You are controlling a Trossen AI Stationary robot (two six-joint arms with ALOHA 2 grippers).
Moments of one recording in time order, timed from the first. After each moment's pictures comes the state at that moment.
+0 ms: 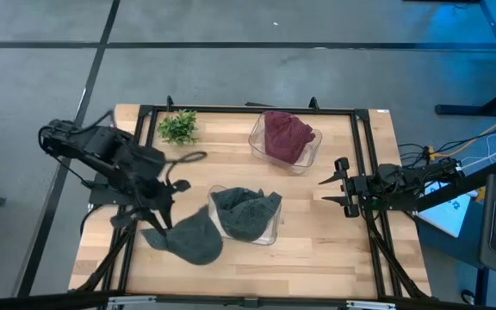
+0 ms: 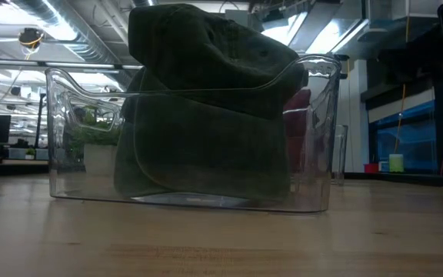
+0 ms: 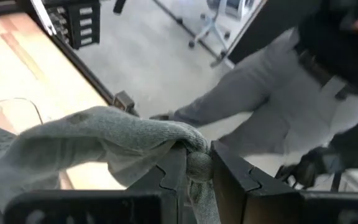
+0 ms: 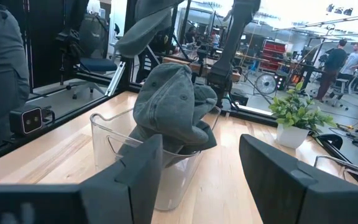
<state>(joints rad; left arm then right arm) -0.37 1.22 1.61 -1.05 0.55 -0.02 0.24 0.01 0.01 0.03 0.09 -0.21</state>
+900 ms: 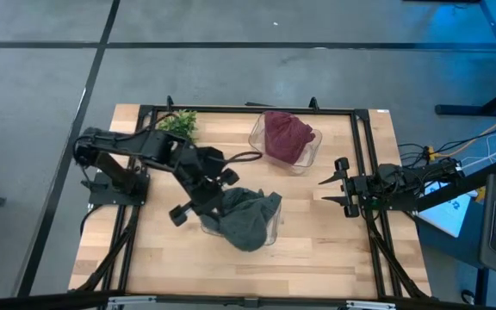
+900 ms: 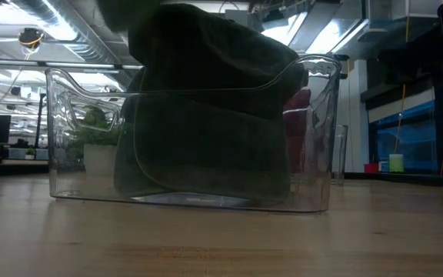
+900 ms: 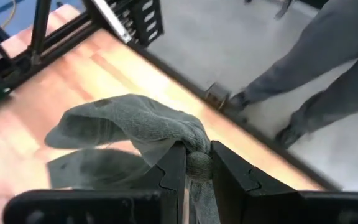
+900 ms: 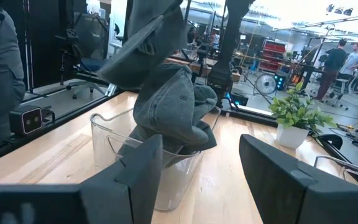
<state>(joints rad) -0.22 1.58 1.89 -1.13 0.41 0.46 0.24 0.01 0.01 0.03 0.09 -0.21</state>
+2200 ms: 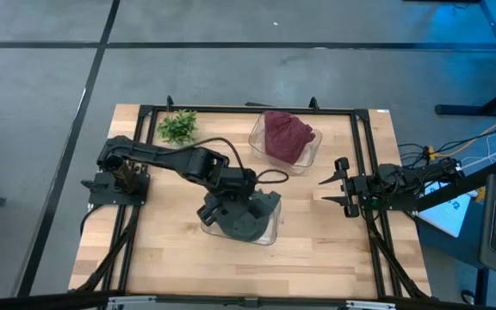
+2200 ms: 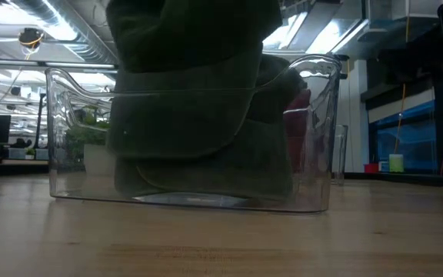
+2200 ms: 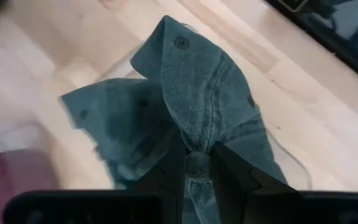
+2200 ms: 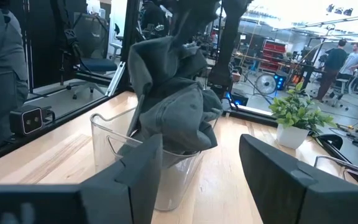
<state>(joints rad) -0.20 1.80 1.90 -1.22 0.12 0.59 0.24 0.01 0.01 0.03 0.09 -0.21</state>
